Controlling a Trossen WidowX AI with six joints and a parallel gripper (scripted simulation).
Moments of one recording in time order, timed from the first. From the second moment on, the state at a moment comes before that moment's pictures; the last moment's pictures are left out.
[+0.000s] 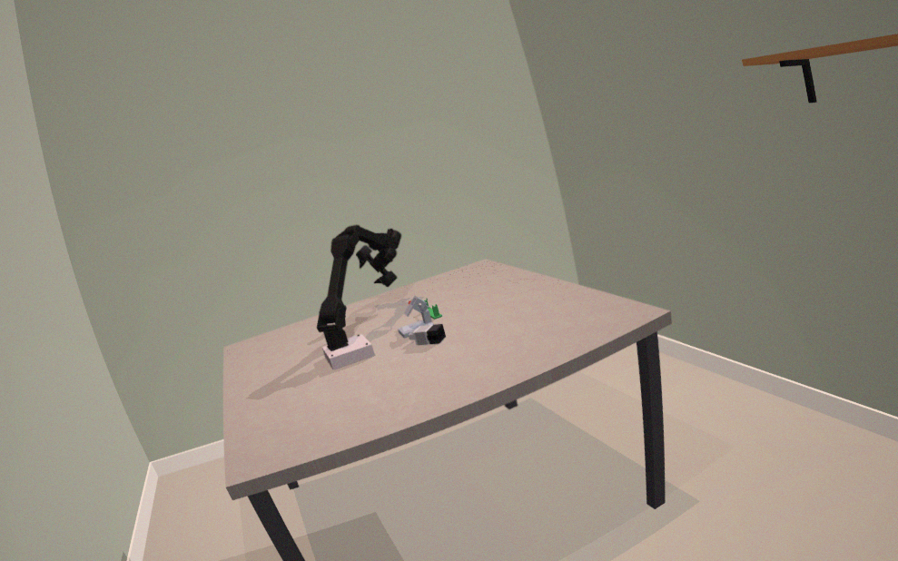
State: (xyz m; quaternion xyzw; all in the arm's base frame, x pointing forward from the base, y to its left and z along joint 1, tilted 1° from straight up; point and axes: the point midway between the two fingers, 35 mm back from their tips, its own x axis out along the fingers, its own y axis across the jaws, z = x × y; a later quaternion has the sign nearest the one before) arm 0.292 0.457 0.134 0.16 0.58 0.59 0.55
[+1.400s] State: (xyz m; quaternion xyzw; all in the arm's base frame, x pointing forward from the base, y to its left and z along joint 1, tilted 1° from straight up) arm 0.321 0.087 0.173 -0.48 0.50 0.47 0.54
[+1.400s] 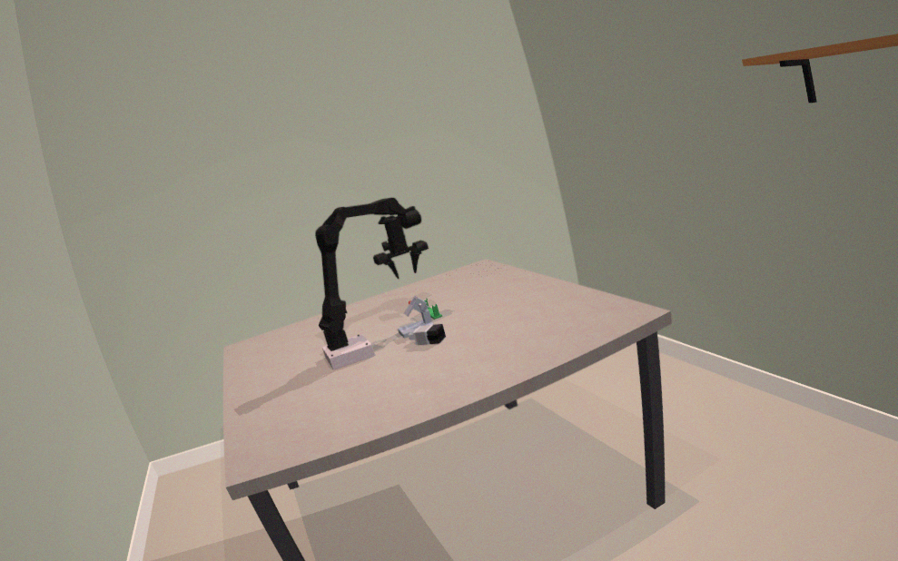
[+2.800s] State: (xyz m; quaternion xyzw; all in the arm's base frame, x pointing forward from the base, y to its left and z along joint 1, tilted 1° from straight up) arm 0.318 0.083 0.065 -0.48 0.50 0.48 0.54
